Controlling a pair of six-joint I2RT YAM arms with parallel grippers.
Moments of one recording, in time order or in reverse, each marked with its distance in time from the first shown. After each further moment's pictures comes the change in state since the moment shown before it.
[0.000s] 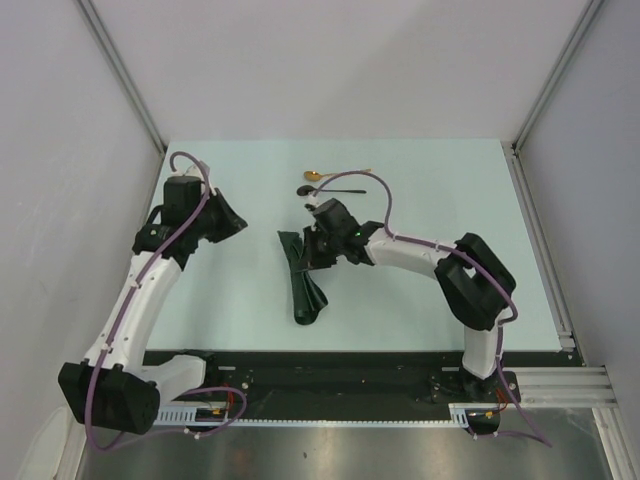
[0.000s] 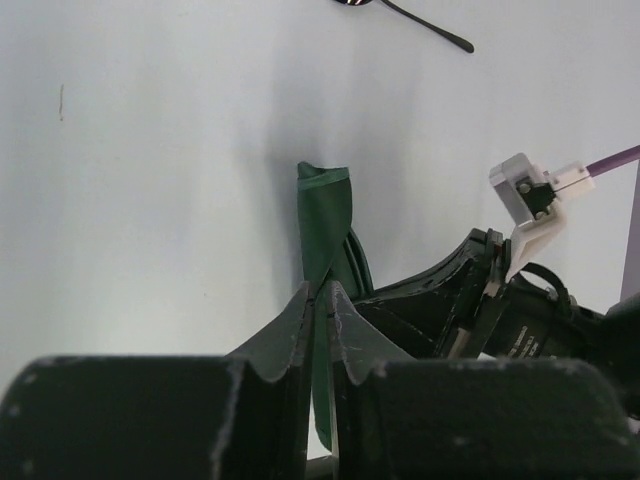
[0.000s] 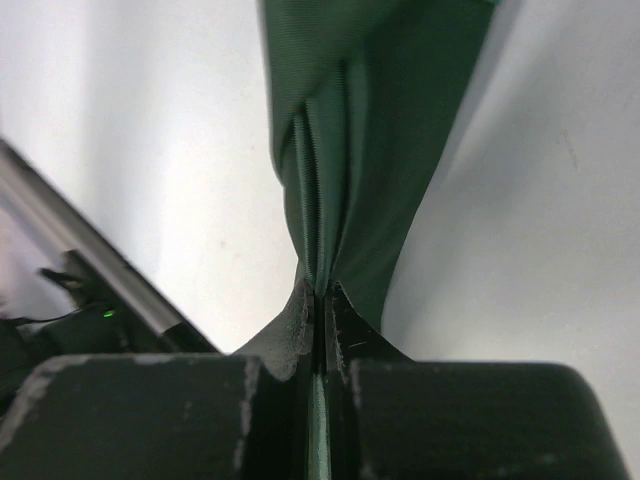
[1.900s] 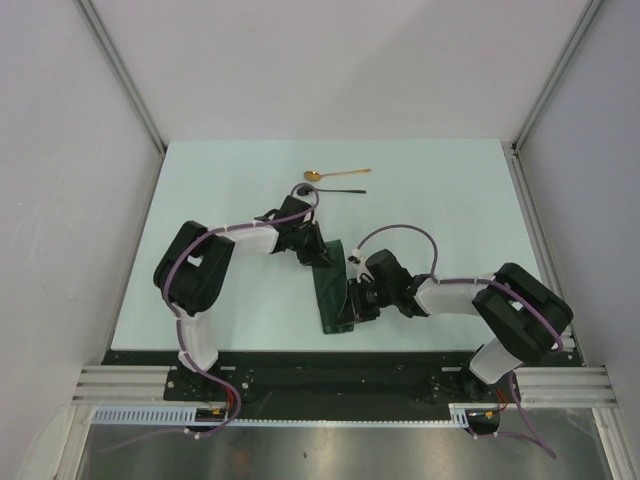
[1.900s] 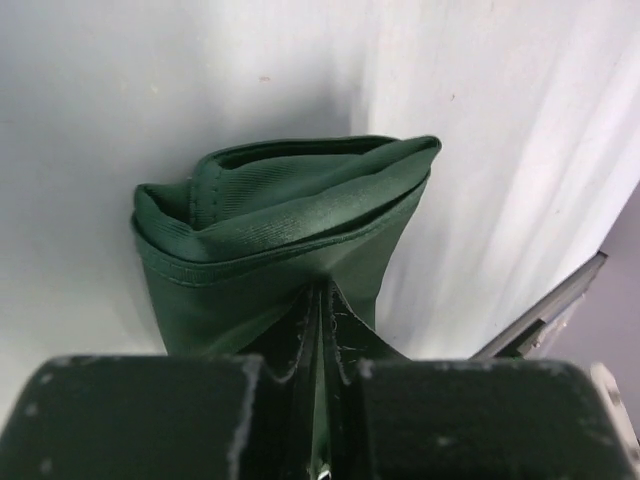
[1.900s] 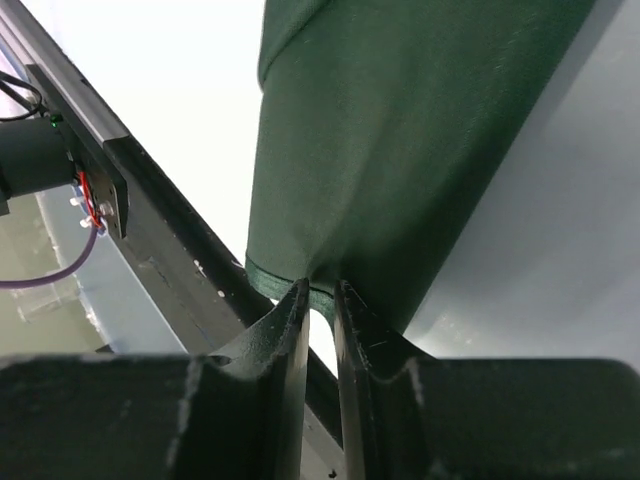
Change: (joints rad) left arm -0.370 0.807 0.006 0.488 0.272 -0.244; right arm -0.075 -0.339 -0.771 0.417 -0.280 0.066
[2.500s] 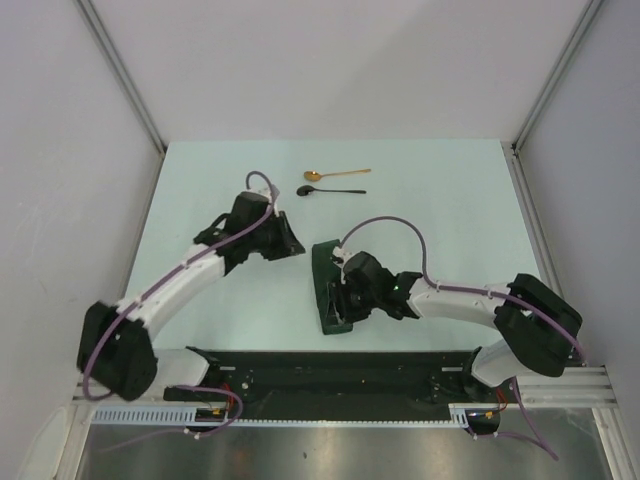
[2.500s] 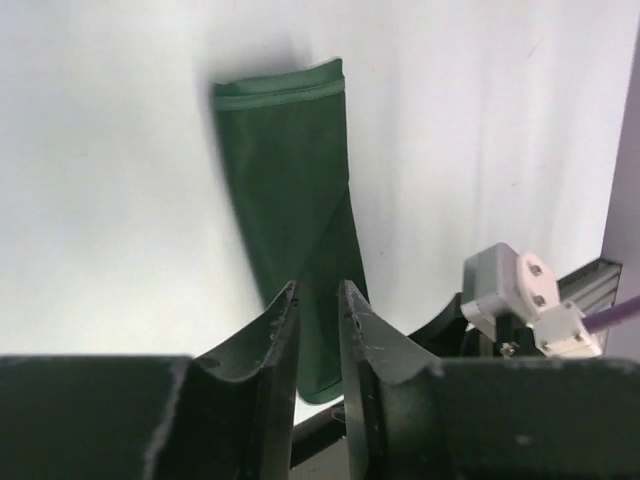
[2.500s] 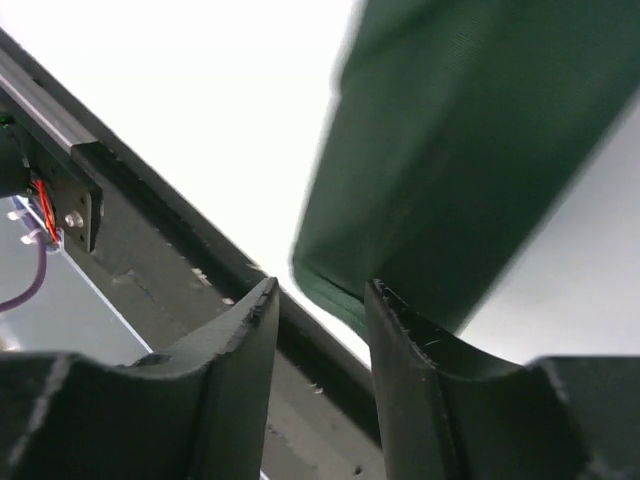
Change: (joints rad) left arm 0.020 -0.524 -0.130 -0.208 -0.188 0.116; right arm 0.153 -0.080 0.118 -0.219 0.241 -0.014
